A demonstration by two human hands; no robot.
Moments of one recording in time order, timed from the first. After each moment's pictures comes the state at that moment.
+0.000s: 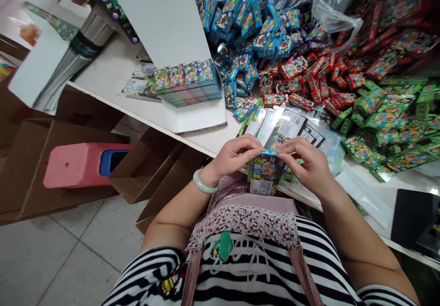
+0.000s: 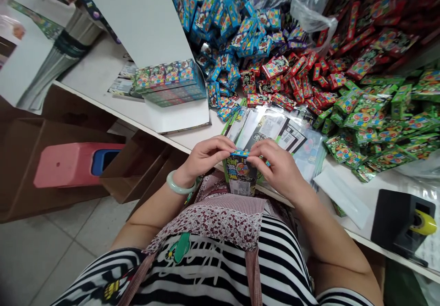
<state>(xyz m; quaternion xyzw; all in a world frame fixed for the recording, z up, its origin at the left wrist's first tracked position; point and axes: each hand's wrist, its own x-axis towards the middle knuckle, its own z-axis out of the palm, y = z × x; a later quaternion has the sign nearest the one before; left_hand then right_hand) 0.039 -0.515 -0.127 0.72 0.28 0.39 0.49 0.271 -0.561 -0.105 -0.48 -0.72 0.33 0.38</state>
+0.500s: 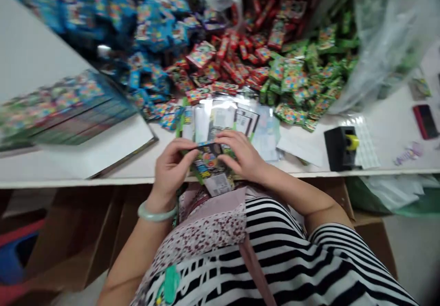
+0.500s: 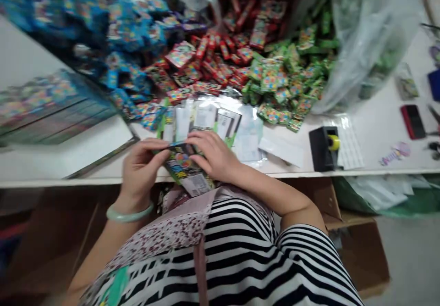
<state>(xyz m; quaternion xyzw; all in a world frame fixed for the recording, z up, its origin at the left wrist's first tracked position) 0.055 -0.509 -0.156 0.70 0.38 0.43 0.43 0.273 -0.581 -0.146 -0.50 -0.73 0.19 0.42</state>
